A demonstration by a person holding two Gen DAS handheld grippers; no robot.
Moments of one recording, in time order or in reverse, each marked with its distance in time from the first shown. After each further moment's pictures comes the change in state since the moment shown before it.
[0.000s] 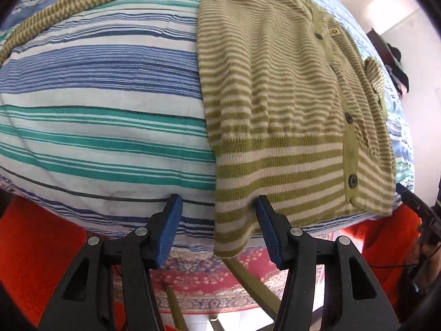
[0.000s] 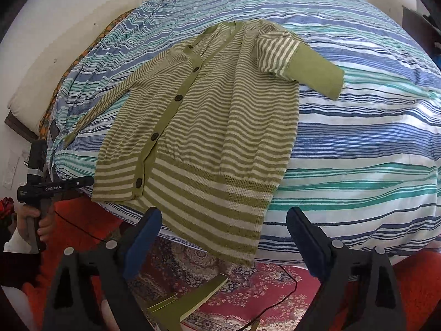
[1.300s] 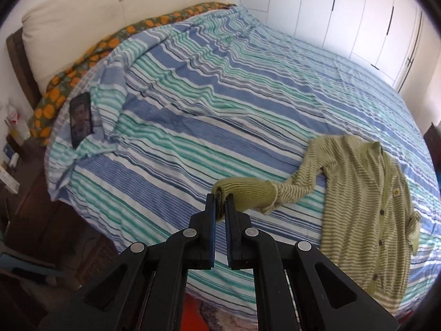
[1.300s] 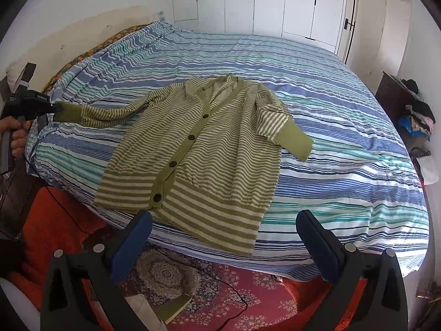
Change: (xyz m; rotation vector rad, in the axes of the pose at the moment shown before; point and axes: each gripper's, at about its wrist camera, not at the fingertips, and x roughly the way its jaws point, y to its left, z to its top) left arm -0.221 0.141 0.094 -0.265 -0.529 0.447; right arm -0.100 0.104 -0.028 -0.220 -0.260 -0.294
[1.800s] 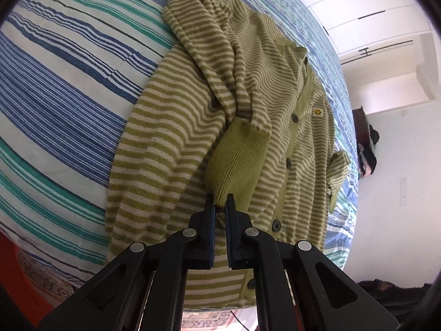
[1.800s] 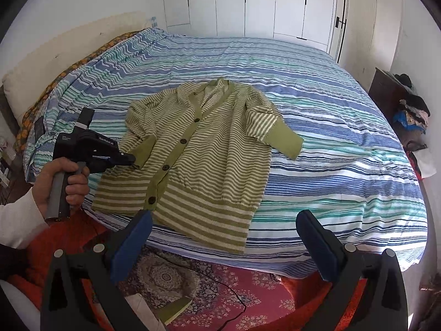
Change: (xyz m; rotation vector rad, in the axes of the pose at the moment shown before) left arm 0.074 -0.187 -0.154 -0.209 0.472 -0.647; right arm -0.010 -0.012 -0.003 0.034 -0.021 -0.017
